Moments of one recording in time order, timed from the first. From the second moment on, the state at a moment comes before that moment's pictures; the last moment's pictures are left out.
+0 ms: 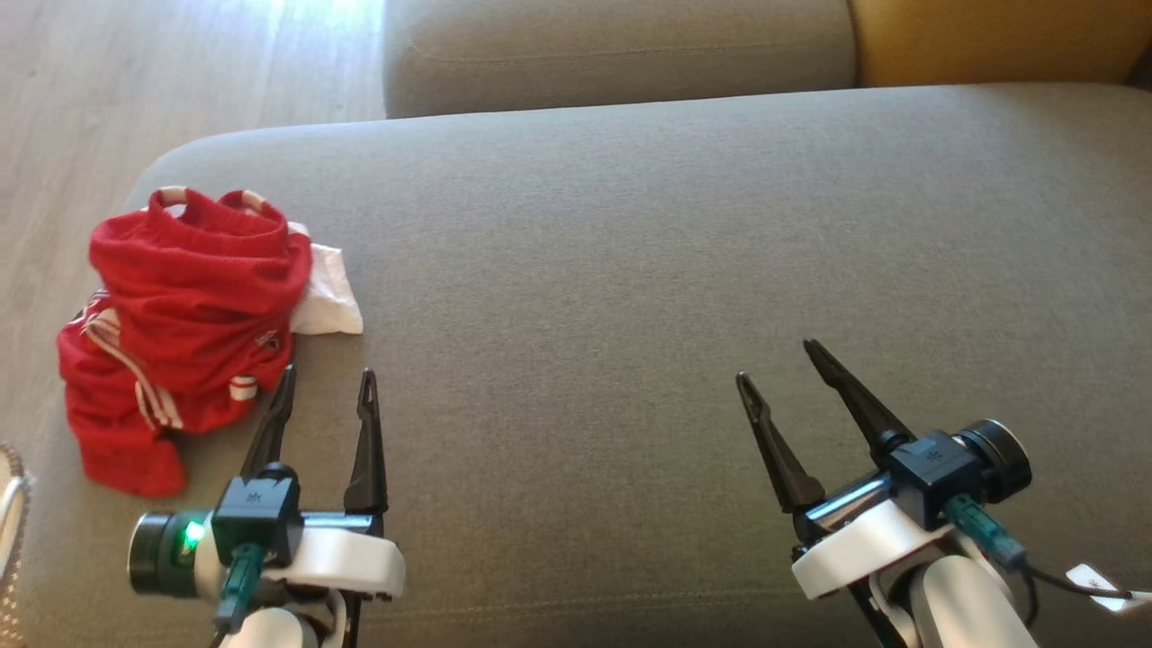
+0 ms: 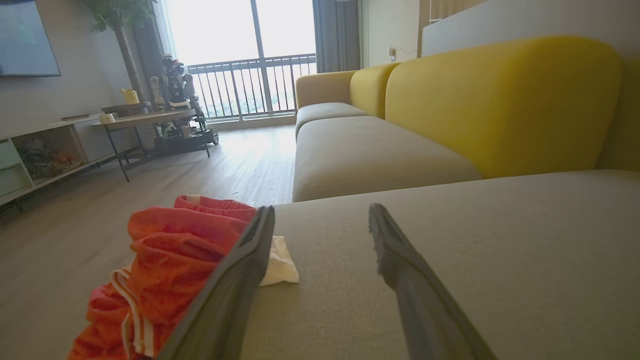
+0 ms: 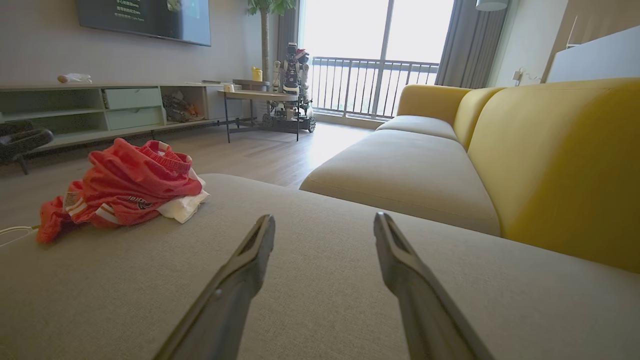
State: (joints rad) left arm 0.03 0.09 -0.22 0.04 -0.03 0.14 -0.25; right arm -0.05 -0.04 0.15 0.11 -0.03 0.13 -0.25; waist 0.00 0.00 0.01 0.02
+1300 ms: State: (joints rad) left arm -0.02 0.07 -0.12 0.02 -0.03 0.10 -0.25; right arm -0.05 -0.04 0.16 0.10 -0.01 0.13 -0.25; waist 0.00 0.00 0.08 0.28
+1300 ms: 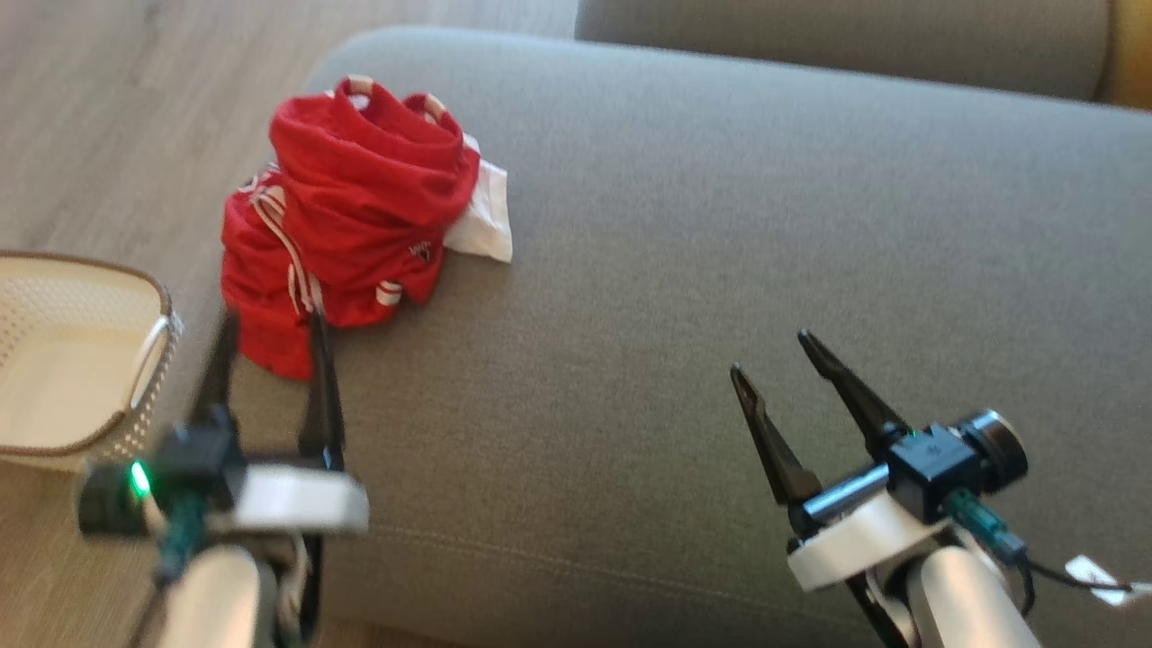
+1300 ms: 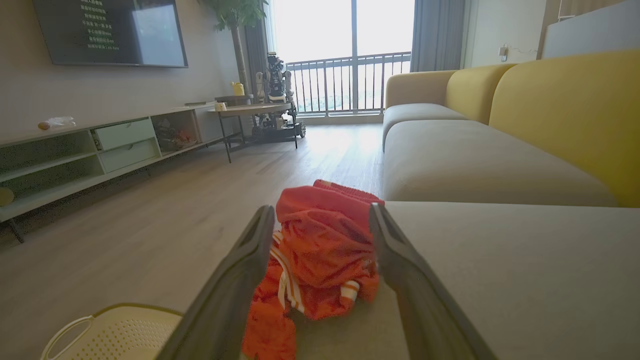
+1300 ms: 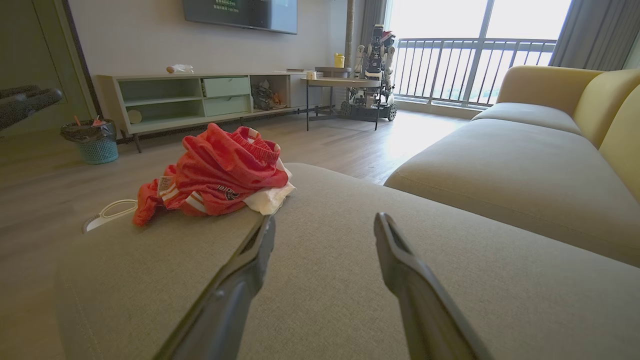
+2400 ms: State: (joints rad) left arm -0.97 0.20 -0.08 0.87 -0.11 -0.08 0.23; right arm -0.29 -0.09 0.12 0.06 -0.07 0.13 -0.26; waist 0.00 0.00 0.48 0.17
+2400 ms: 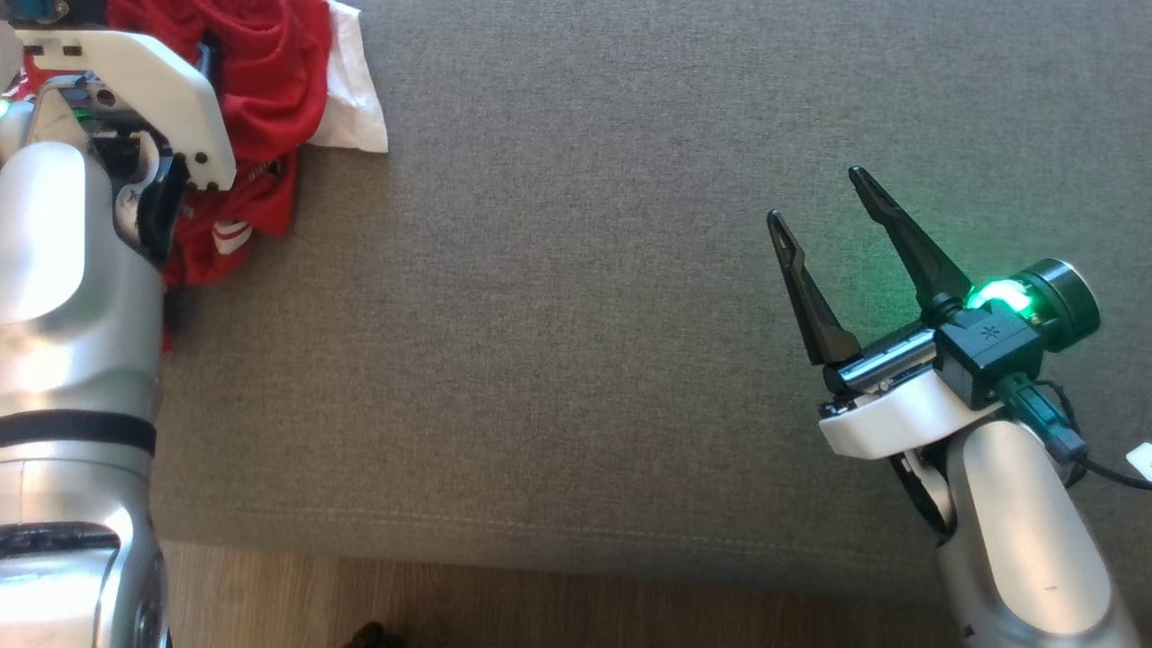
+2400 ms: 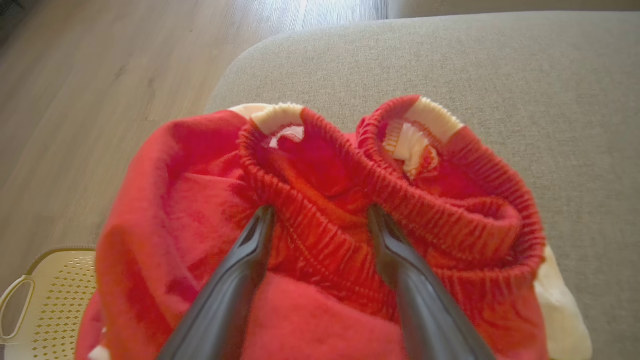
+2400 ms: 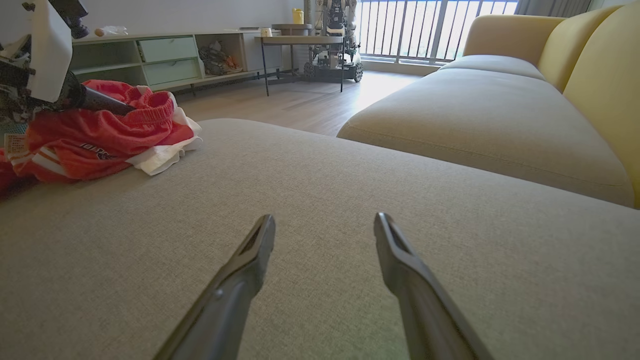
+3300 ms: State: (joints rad) left arm -0.92 0.22 -0.10 0.51 -0.25 -0.12 -0.03; right arm -0.24 -0.06 0.18 0.06 0.01 0.13 -0.26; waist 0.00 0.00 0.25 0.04
